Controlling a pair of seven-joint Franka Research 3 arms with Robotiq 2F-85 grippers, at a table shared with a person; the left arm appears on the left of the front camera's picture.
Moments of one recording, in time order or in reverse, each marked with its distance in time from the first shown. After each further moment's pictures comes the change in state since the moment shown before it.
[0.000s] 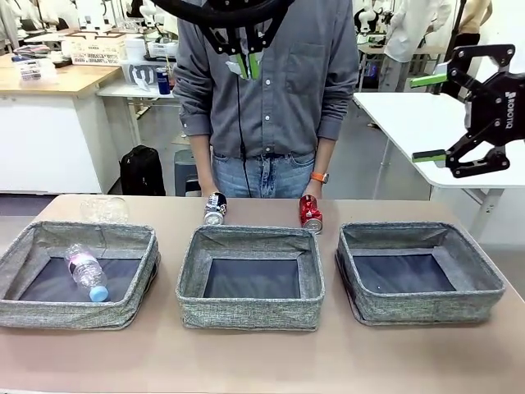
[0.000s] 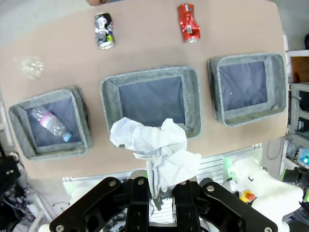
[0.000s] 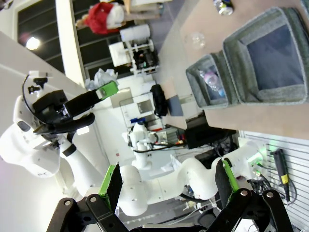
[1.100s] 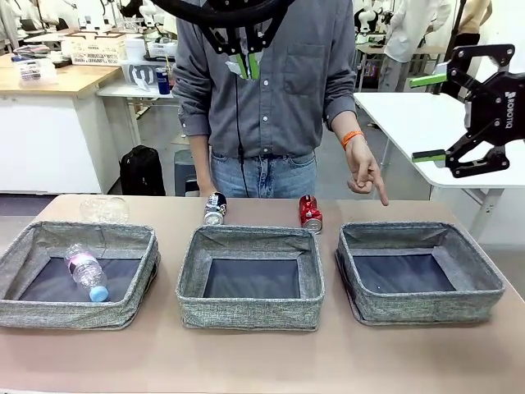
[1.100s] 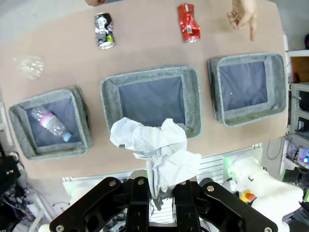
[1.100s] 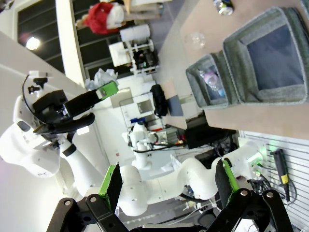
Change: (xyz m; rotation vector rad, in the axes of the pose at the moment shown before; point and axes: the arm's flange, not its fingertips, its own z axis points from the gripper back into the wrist) left arm 0.000 0.000 0.000 0.000 0.000 0.000; right arm 0.000 0.000 0.000 0.000 0.000 0.000
